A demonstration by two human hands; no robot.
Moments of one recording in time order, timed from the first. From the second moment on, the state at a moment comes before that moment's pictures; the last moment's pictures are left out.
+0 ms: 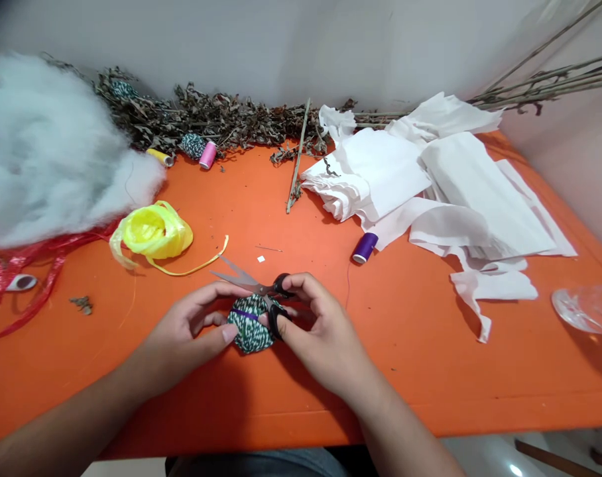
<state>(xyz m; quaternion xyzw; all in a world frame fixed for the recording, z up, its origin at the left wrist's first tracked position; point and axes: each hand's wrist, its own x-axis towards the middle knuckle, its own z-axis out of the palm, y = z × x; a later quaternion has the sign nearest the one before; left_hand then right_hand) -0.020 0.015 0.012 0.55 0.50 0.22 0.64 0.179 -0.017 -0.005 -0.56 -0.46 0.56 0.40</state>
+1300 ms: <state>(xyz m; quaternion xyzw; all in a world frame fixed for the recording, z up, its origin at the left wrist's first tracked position) -0.016 0.007 0.001 0.59 0.50 0.25 0.58 0.179 -0.019 -0.010 -0.54 -0.48 0.56 0.41</state>
